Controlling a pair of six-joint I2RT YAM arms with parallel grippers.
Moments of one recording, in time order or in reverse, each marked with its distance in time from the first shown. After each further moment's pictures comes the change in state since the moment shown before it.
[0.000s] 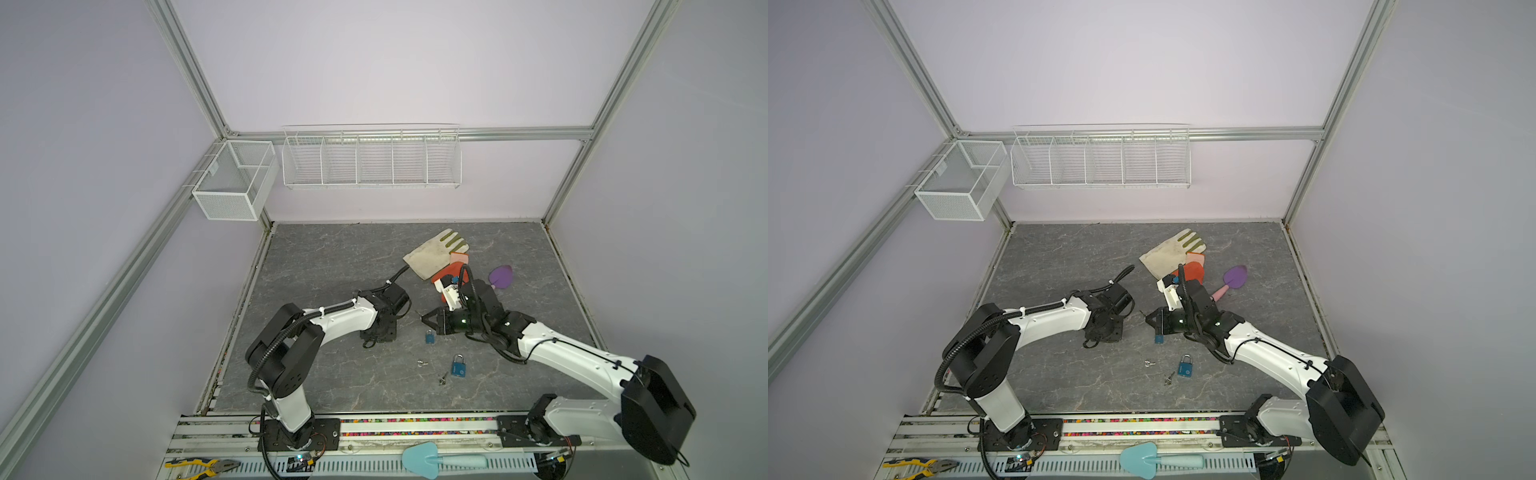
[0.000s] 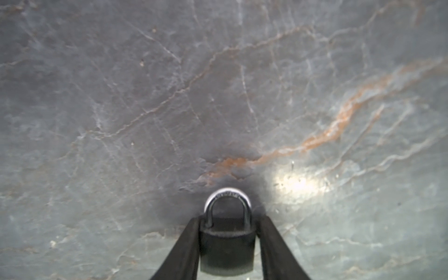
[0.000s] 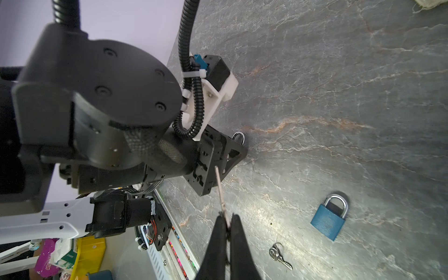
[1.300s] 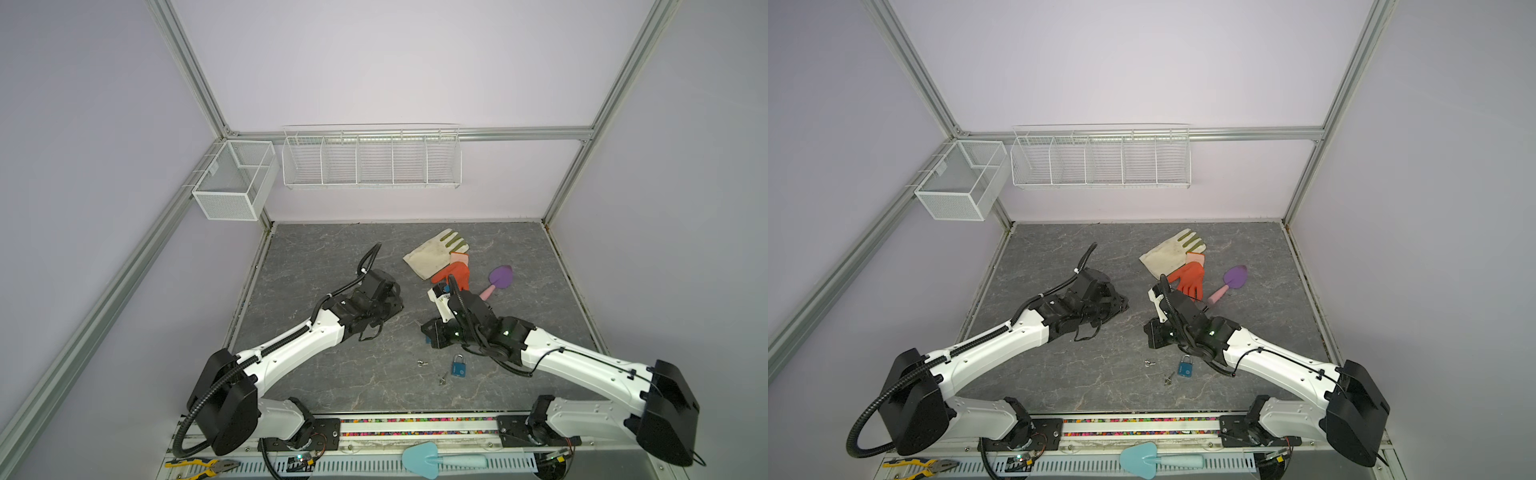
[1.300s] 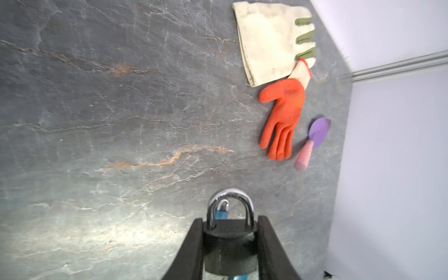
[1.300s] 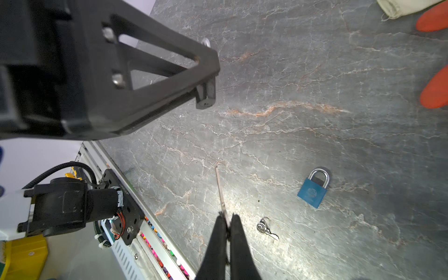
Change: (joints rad) left arm -0.003 -0.398 -0.076 0.305 0.091 -0.502; right arm 0.200 -0.047 0.087 -0.221 0.303 -0.032
